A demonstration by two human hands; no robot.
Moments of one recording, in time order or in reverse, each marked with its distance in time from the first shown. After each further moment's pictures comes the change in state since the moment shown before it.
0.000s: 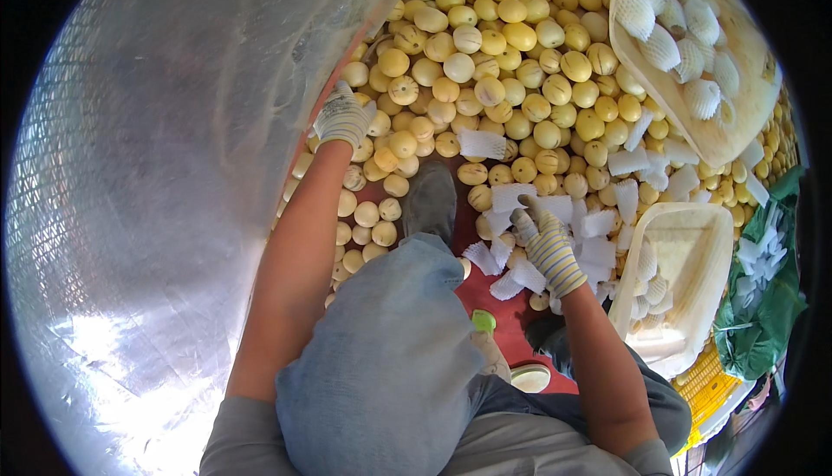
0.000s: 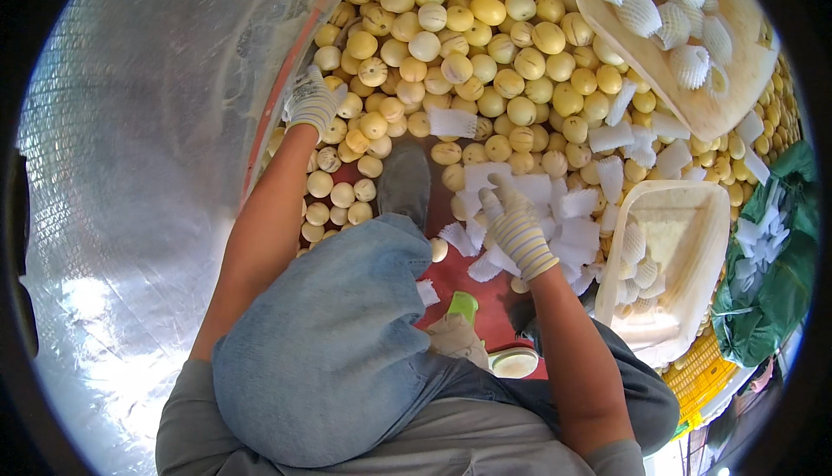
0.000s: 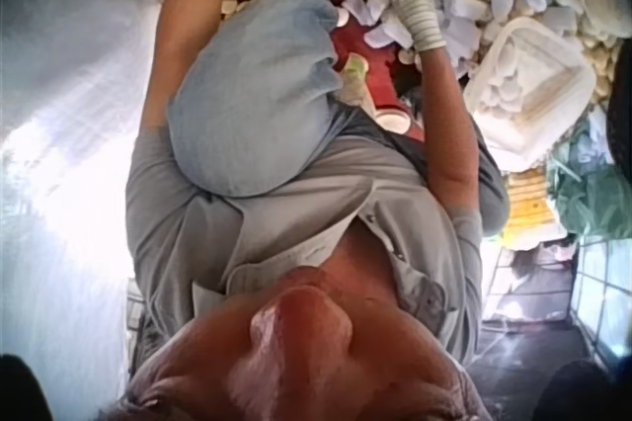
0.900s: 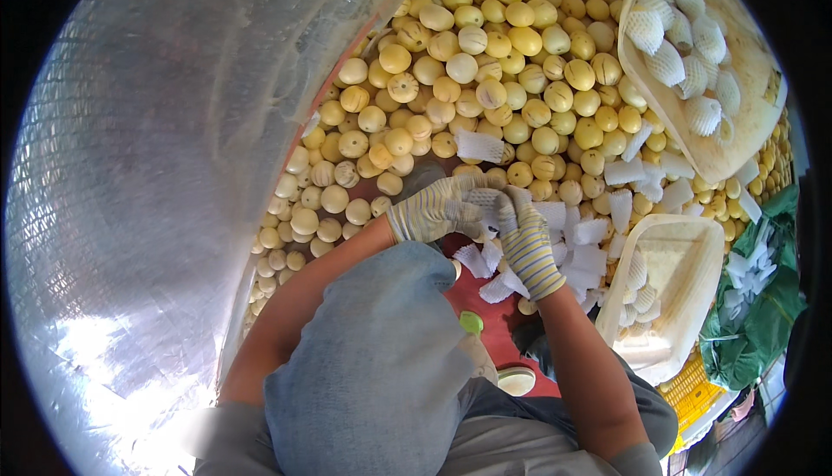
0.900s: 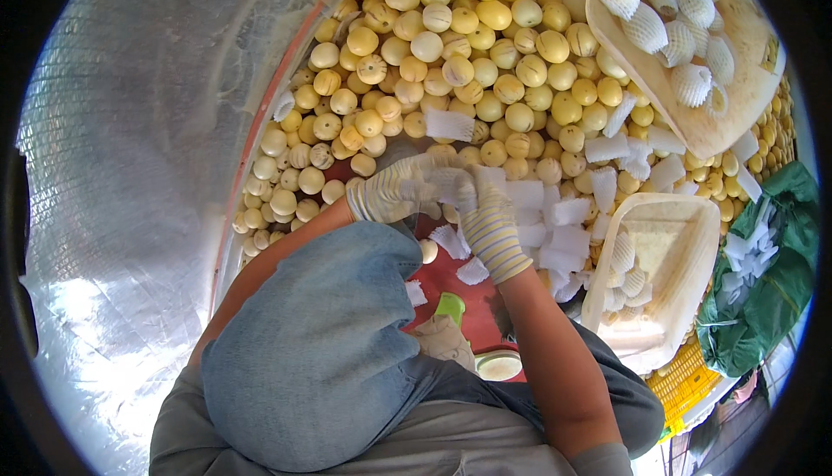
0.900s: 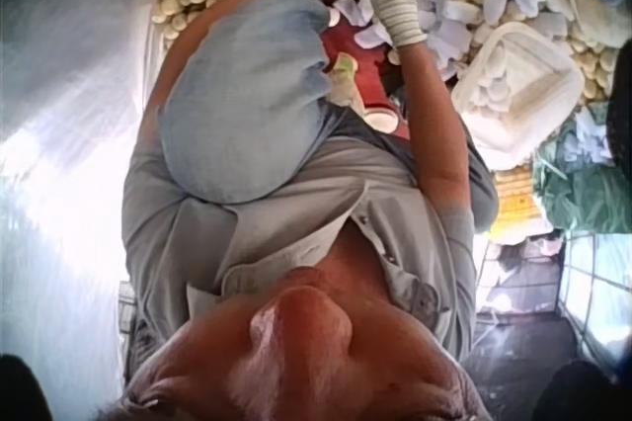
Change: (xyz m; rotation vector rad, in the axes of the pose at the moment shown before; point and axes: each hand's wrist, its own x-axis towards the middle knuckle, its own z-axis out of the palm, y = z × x) left_hand -0.139 0.036 0.073 -1.701 -1.377 0.392; right_hand 0.010 -0.043 0.022 -0.184 0.213 -0.225
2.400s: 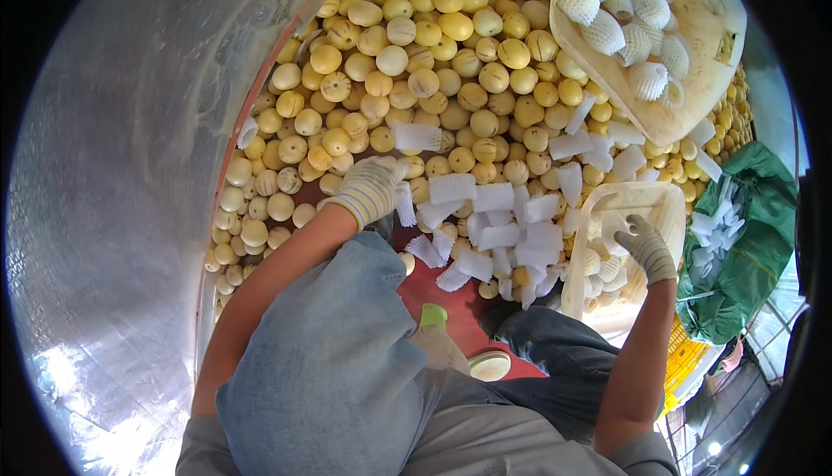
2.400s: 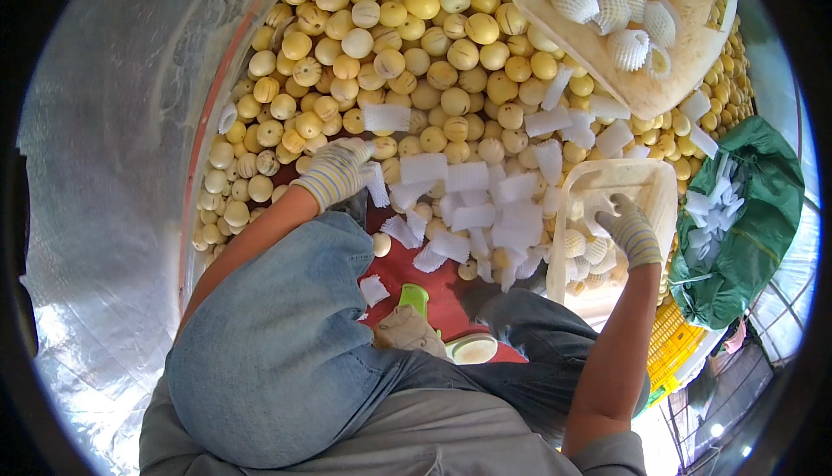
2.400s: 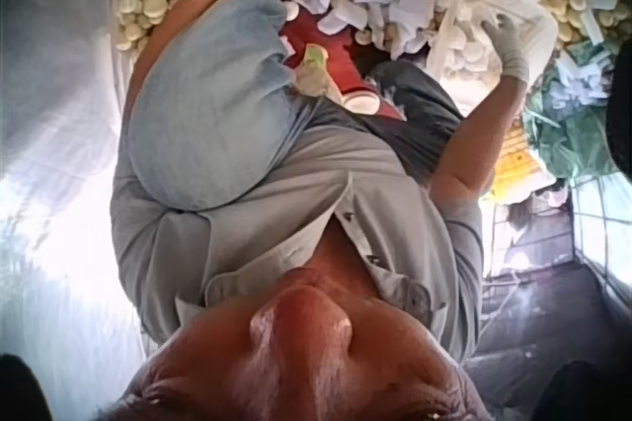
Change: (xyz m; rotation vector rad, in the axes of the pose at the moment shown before) left_hand 0.021 0.001 -0.030 2.021 0.351 -0.035; right_hand -0.060 0.126 -0.286 -0.655 -0.106 0.605
